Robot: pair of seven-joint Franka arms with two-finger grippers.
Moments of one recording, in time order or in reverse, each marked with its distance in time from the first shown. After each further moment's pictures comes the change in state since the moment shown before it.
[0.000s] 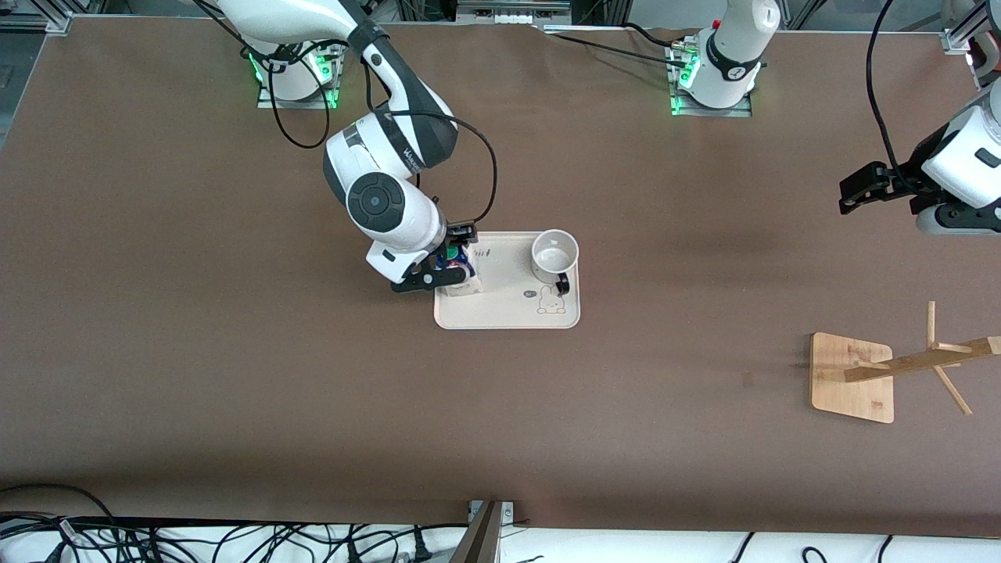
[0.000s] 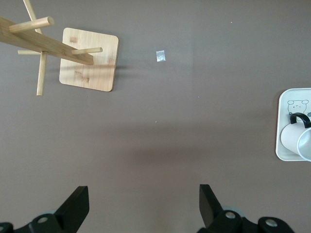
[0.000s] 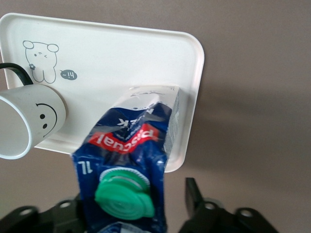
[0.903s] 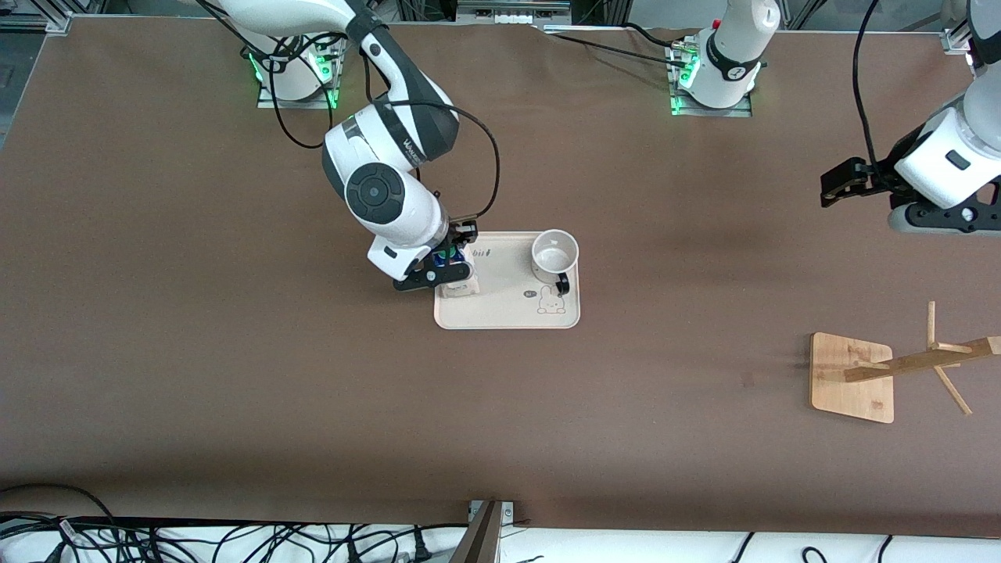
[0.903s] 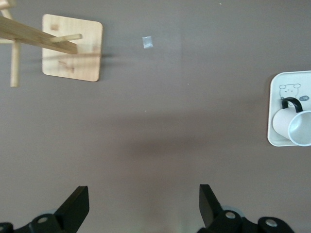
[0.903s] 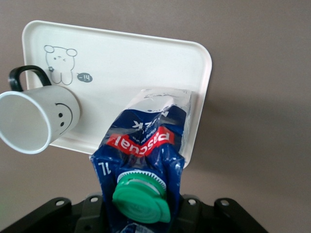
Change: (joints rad) left arm -0.020 0.020 -0.013 0.000 -0.037 -0.043 0.000; right arm 0.008 -0.023 0.001 0.025 0.000 -0.018 -0.008
